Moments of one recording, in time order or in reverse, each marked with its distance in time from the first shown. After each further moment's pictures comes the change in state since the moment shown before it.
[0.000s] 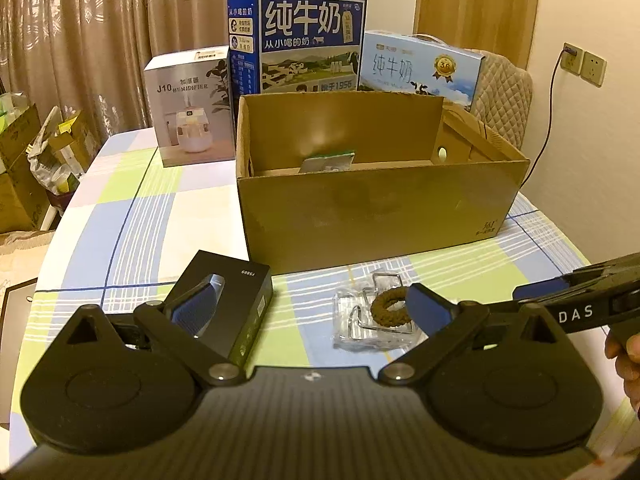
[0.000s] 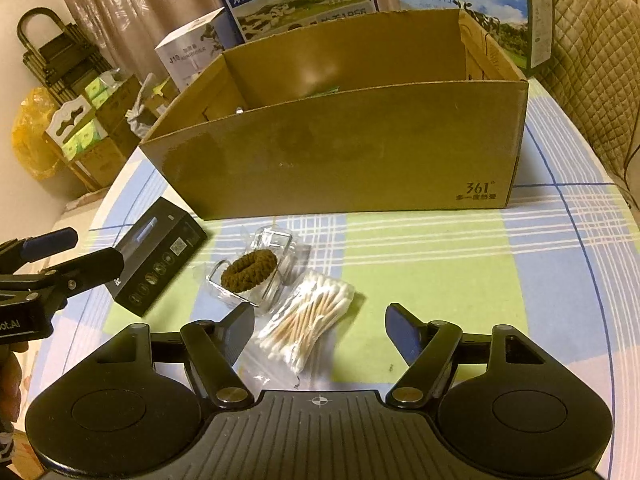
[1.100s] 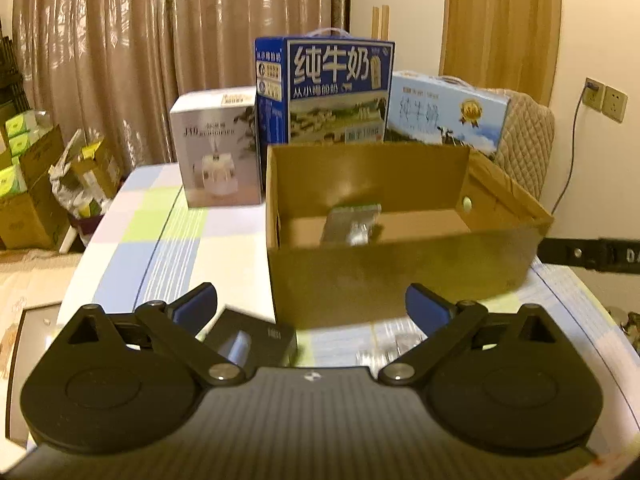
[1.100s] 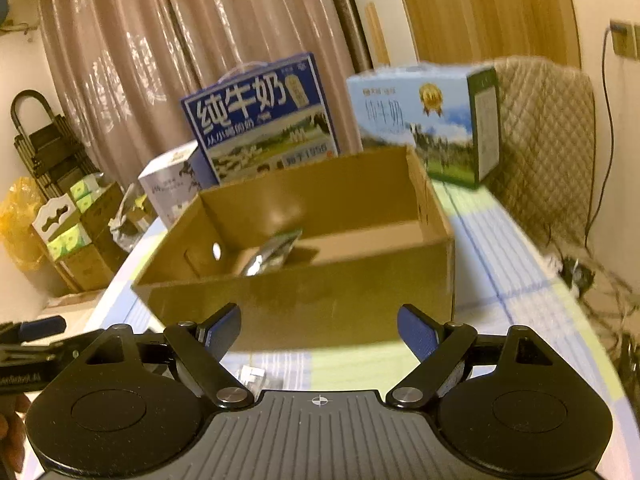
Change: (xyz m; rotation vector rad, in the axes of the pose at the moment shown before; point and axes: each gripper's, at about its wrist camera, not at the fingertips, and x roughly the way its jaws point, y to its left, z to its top) left arm -0.006 0.008 0.031 -0.036 -0.086 0.068; right arm -0.055 -0.011 0.028 0.068 -0.314 -0.052
